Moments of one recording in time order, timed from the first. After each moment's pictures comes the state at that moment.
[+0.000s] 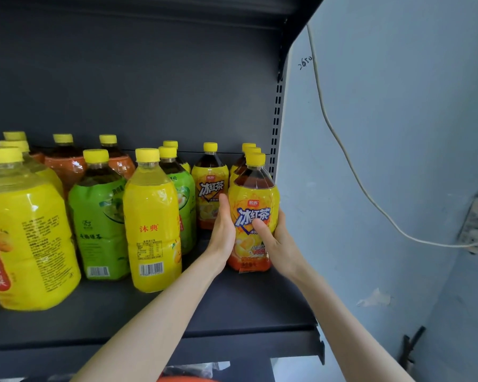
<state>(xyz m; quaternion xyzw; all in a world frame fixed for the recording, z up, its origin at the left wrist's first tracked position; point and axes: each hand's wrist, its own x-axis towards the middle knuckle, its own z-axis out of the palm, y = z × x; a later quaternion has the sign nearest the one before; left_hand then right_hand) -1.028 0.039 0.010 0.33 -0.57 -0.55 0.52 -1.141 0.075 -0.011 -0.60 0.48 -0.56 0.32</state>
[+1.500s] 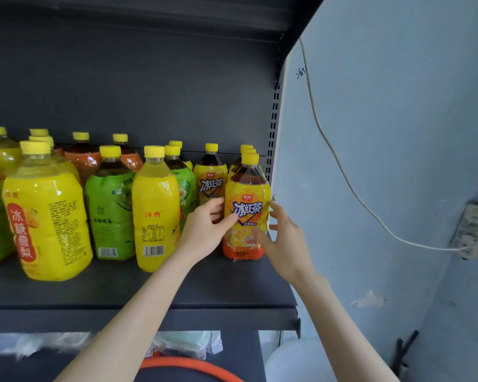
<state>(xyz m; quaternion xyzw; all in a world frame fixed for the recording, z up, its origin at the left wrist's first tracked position) -0.987 0.081 0.025 0.42 -0.72 -0.29 0.47 -1.144 0.135 0.012 -0.65 0.61 -0.45 0.07</state>
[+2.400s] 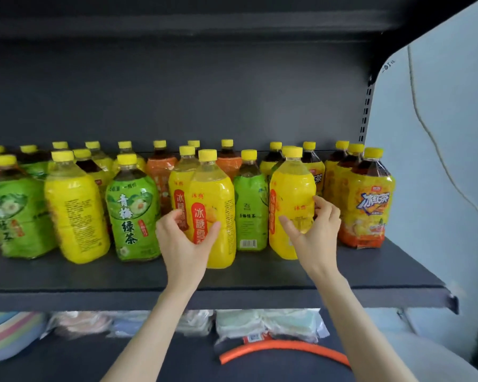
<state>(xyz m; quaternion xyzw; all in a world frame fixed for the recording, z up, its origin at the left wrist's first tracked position) -0.719 0.095 -0.012 0.51 -0.58 -0.09 0.63 -0.928 0.118 0.000 -0.53 0.61 -0.59 -0.01</state>
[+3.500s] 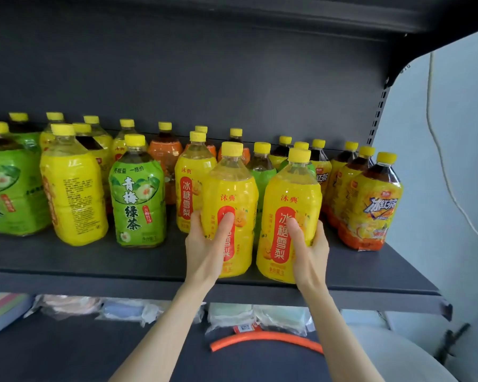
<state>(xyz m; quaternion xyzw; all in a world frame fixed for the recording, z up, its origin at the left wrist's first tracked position) -0.729 0.100 -0.016 0.37 -0.53 -0.41 0.64 -0.889 0.132 -0.016 -0.45 0.47 -0.71 0.27</state>
